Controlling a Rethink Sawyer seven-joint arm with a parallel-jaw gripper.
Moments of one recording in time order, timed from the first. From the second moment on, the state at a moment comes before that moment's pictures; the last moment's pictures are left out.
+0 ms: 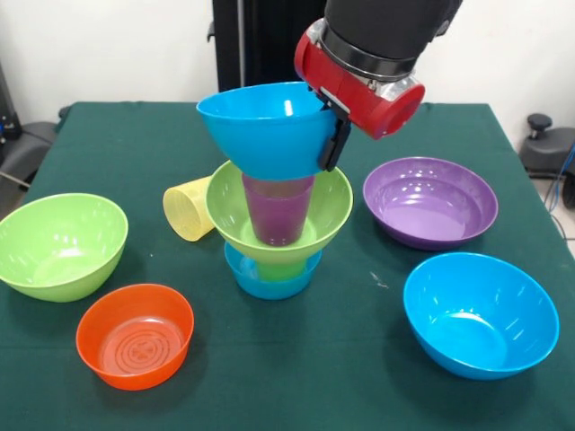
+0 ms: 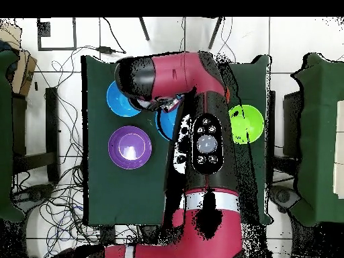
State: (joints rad) arm -0.16 -0.56 0.10 1.07 -0.36 1.16 2.64
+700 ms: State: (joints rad) arm -0.28 -0.59 0.19 1.10 -0.35 1.16 2.40
